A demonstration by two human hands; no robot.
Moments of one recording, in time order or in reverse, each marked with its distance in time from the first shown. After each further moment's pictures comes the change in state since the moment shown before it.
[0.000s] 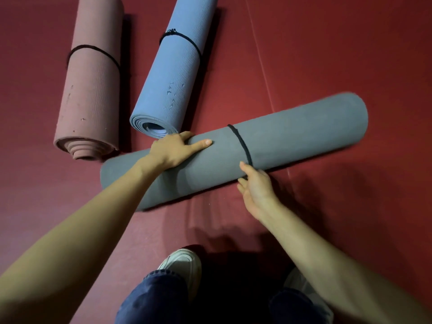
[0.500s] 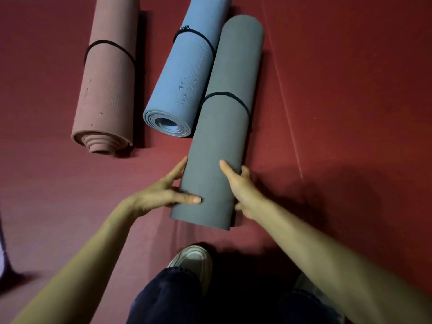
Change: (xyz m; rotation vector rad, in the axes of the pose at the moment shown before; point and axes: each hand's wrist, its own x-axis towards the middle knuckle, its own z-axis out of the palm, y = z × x) left_hand -0.076 -0.070 0.029 -0.772 -0.414 0.023; right_hand 0.001 0.033 0.034 -0.459 -0.052 0.013
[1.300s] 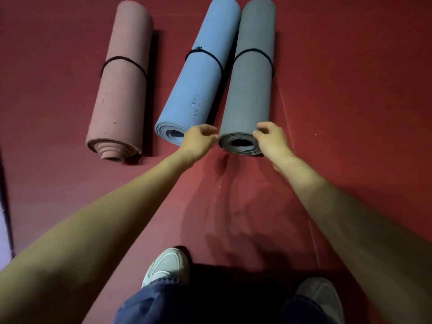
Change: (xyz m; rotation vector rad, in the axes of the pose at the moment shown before) left_hand 0.079 0.101 -0.001 0.159 0.579 0.144; right_hand 0.049 -0.109 -0.042 -0.467 0.261 -0.463
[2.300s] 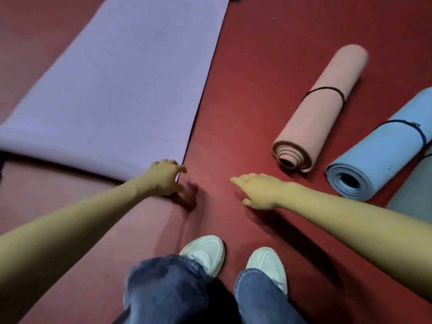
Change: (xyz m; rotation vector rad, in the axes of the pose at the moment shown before) left_hand -0.246 -0.309 -0.310 0.688 0.020 -0.359; right_hand -0.228 -0.166 0.299 -1.482 -1.075 -1.228
